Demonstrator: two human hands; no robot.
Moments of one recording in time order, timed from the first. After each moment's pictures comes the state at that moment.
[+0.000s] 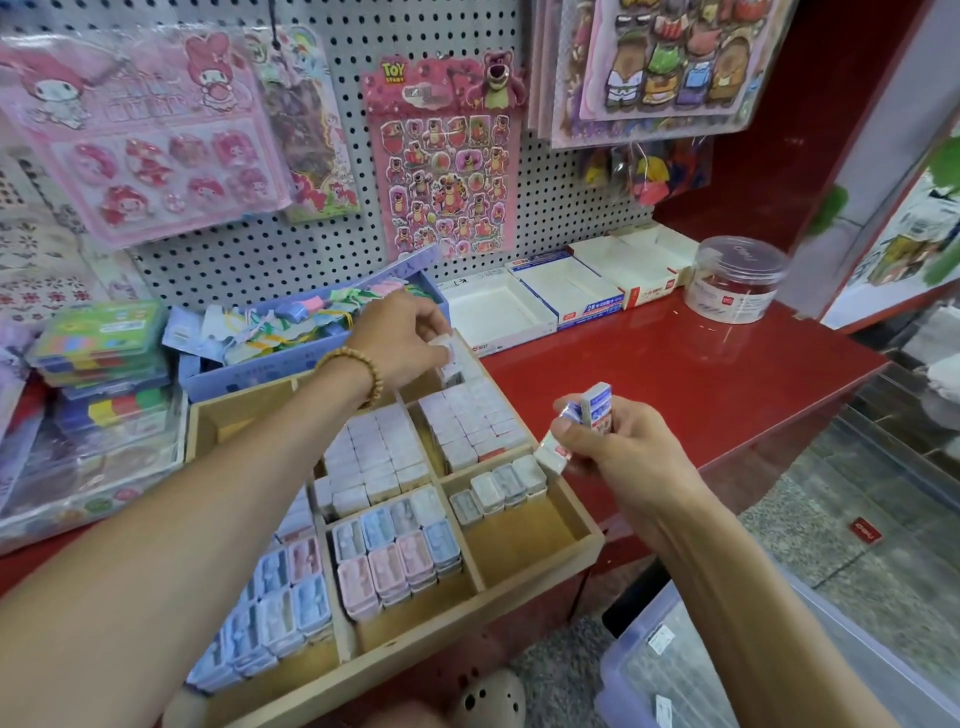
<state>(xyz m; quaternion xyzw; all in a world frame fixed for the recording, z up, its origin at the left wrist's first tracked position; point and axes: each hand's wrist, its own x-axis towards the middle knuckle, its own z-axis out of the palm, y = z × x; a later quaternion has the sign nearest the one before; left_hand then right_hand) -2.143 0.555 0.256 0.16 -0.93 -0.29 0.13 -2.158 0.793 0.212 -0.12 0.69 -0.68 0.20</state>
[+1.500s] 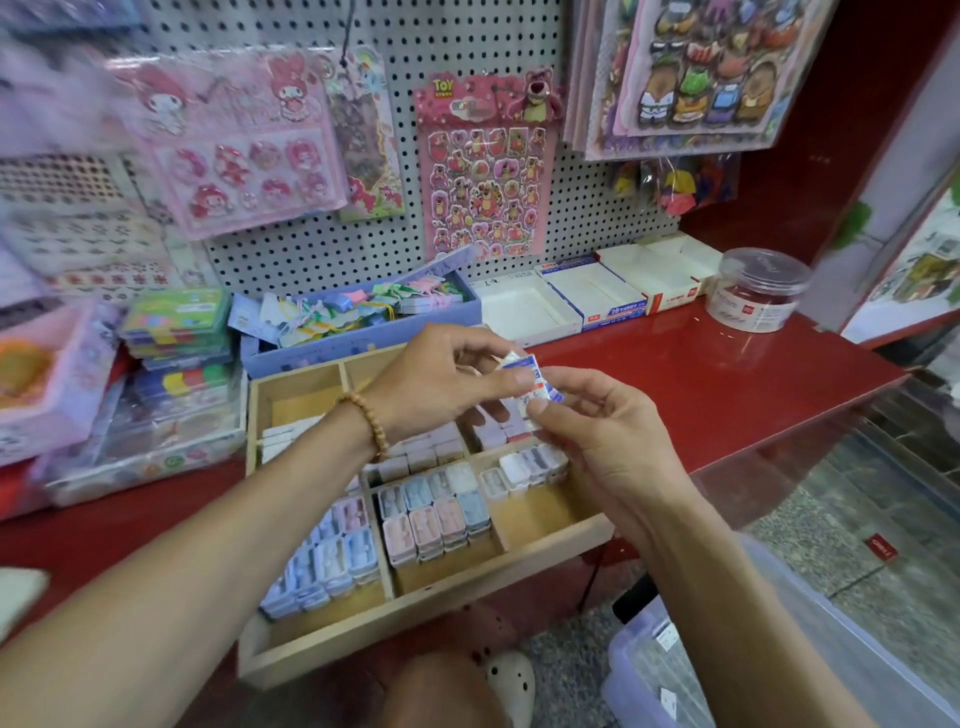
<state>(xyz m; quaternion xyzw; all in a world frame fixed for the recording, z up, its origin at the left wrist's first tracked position) -2.065 0.606 0.280 0.07 -0.83 -0.56 0.07 -2.113 0.771 0.244 -0.13 0.57 -0.78 0.23</state>
